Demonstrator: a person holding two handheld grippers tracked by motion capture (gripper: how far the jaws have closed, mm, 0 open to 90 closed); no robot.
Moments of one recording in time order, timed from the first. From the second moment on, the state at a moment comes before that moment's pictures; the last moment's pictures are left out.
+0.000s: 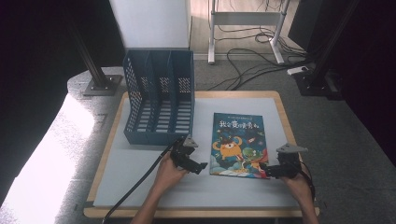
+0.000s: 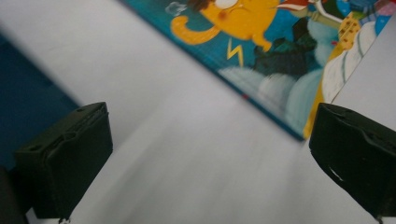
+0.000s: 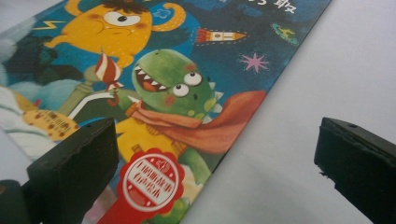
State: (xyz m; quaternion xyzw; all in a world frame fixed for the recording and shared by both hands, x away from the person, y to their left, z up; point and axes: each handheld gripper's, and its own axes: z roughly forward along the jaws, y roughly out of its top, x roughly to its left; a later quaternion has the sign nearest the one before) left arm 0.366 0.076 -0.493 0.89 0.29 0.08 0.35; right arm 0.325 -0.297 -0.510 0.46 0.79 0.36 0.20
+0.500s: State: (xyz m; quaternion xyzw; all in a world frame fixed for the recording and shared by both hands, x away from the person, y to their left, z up) left arm 0.389 0.024 -0.499 0.90 0.27 0.07 0.33; right arm 0.353 -0.286 -0.515 0.45 0.79 0.37 0.20
